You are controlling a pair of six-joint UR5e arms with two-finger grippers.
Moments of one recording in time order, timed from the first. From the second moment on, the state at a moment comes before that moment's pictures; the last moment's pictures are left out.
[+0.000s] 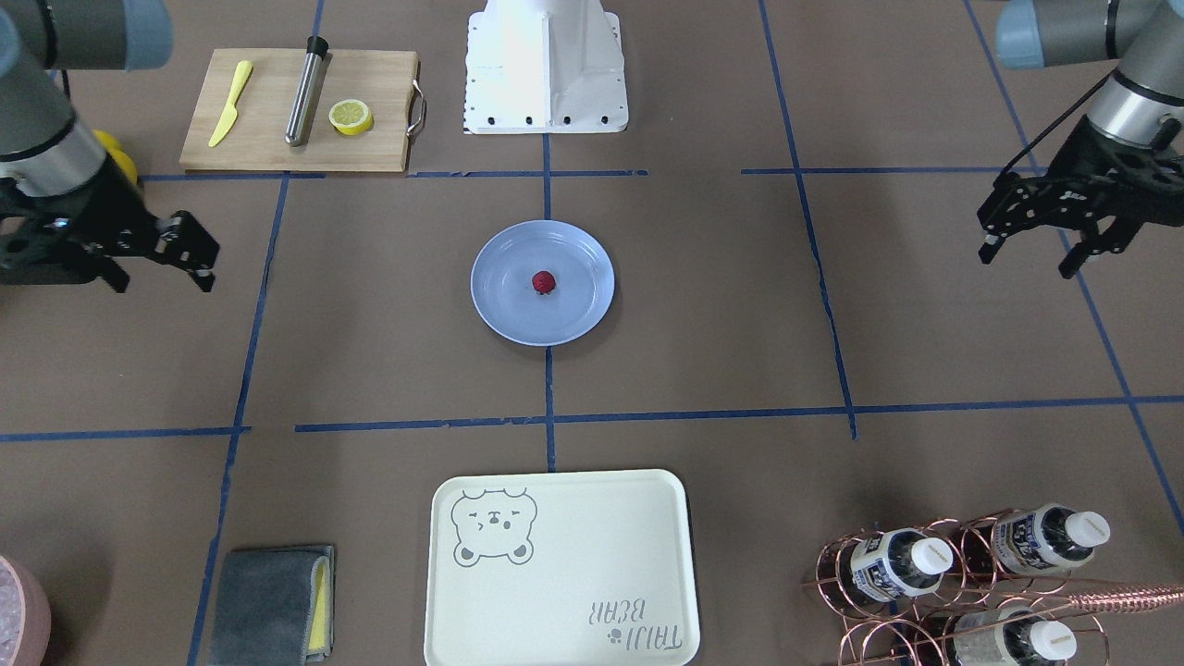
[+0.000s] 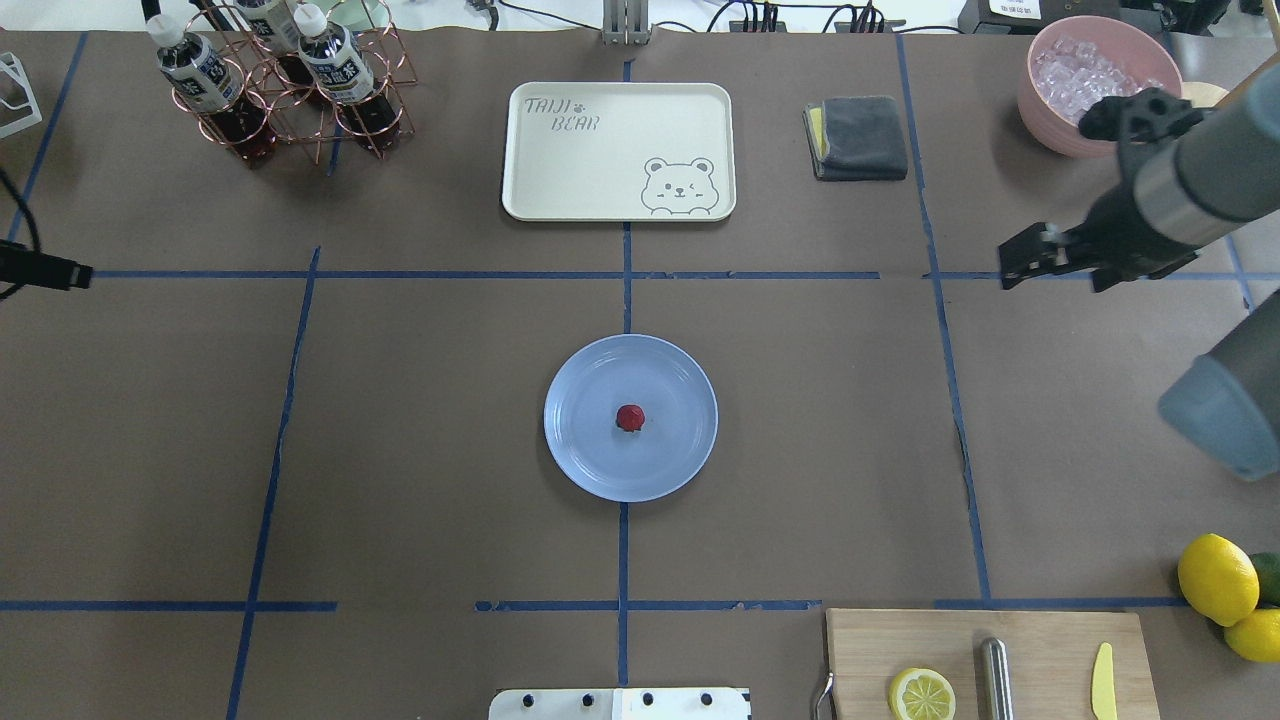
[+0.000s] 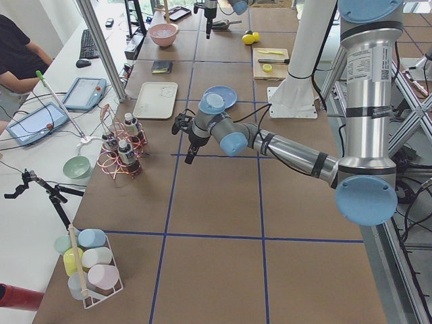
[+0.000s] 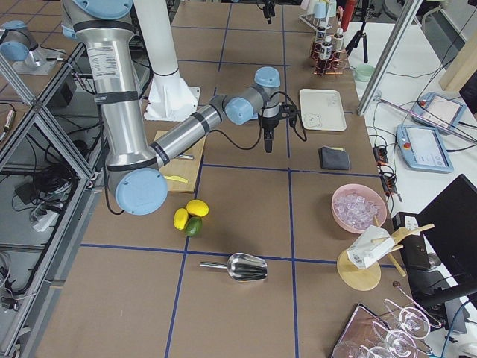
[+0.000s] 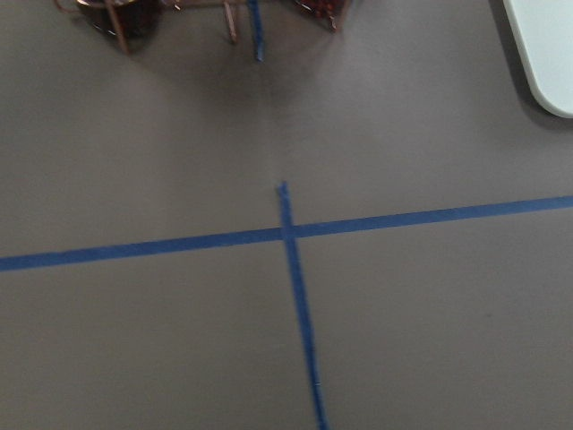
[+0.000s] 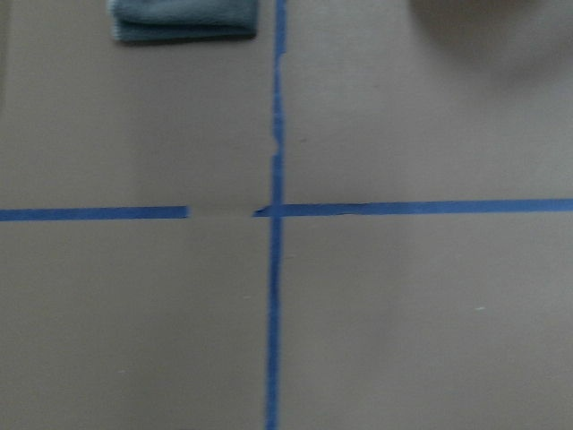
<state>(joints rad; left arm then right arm) -1.14 -1.46 -1.96 -2.06 -2.09 -0.50 1.03 -1.45 2.00 -1.54 2.13 0.77</state>
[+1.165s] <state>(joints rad) -1.49 -1.30 -1.87 -1.83 -2.38 0.04 1.50 -1.74 1.84 -1.56 2.44 -0.06</state>
